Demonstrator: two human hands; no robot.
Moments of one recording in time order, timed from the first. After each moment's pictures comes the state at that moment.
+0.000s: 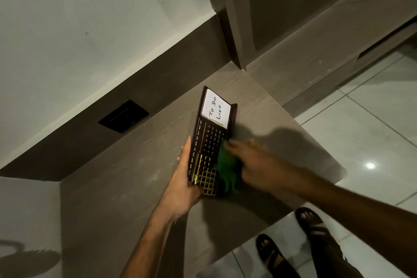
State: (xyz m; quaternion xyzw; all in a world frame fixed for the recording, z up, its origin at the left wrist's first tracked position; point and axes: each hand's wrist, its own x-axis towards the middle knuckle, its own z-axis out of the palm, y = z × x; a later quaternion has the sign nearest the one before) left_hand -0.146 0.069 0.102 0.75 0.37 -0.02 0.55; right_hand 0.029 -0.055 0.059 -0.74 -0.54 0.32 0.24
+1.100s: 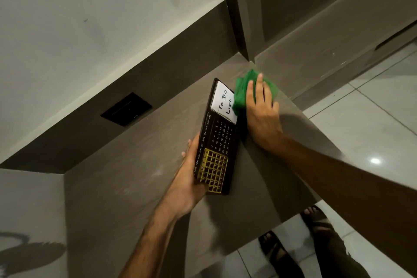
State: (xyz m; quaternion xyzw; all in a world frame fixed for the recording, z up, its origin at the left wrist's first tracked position) left_hand -0.145 0.073 0.105 0.80 0.37 -0.07 0.46; right_hand 0.080 0.022 -0.001 -0.89 -0.41 0.05 0.19
